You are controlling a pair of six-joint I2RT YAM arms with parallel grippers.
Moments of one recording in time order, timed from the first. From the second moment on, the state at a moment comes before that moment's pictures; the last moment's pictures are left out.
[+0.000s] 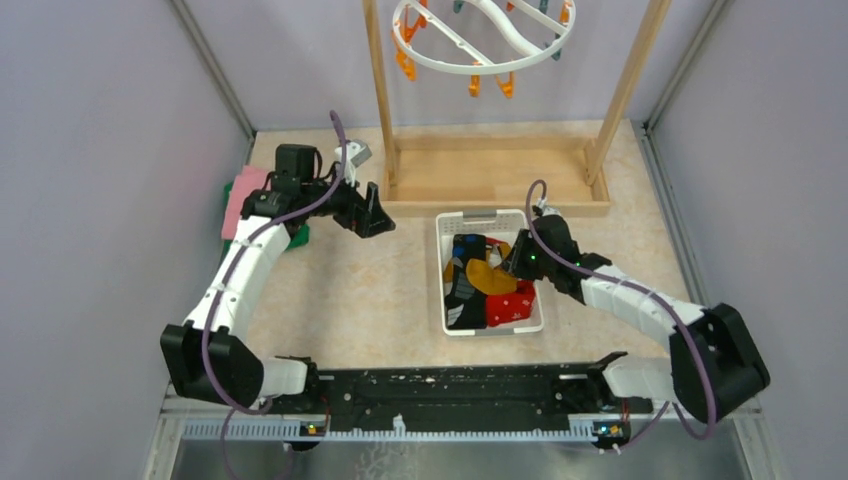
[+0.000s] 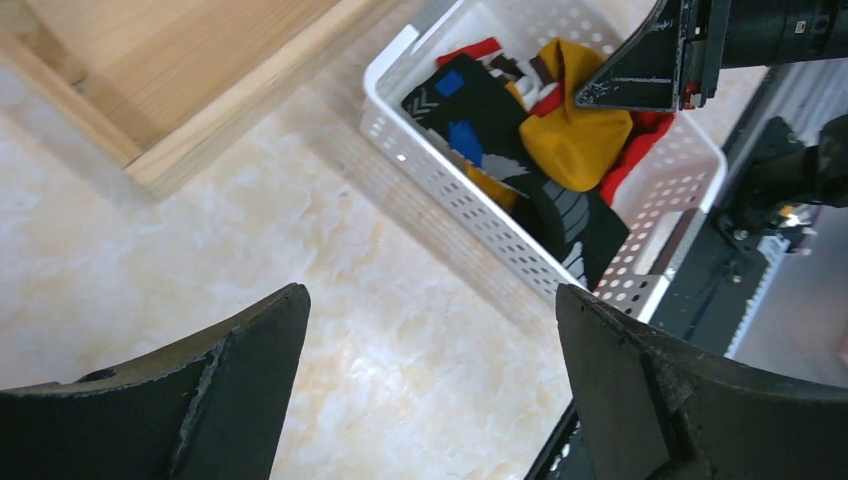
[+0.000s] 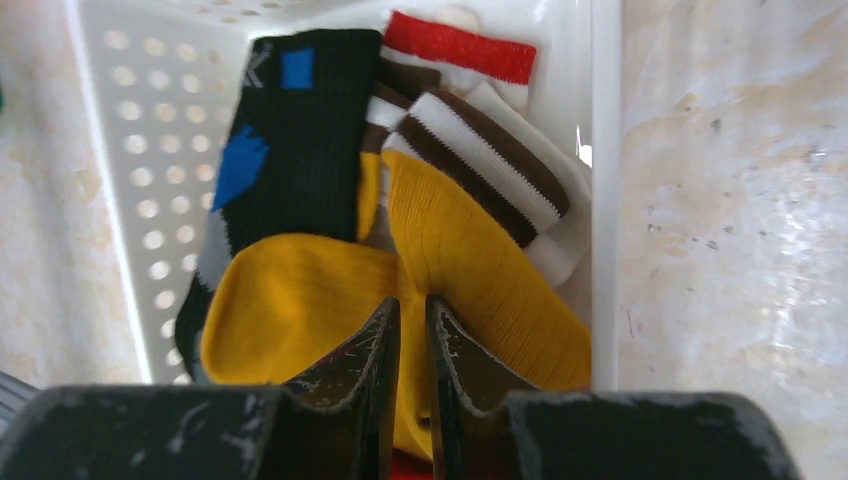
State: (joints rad) left arm -0.18 1.34 1.26 -0.65 0.77 0.14; right arm 0.51 1.18 0.63 -0.16 0.00 0.69
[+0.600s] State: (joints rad) left arm -0.13 1.27 1.16 -0.55 0.36 0.17; right arm 0.38 1.16 0.96 -0.34 -0.08 0.59
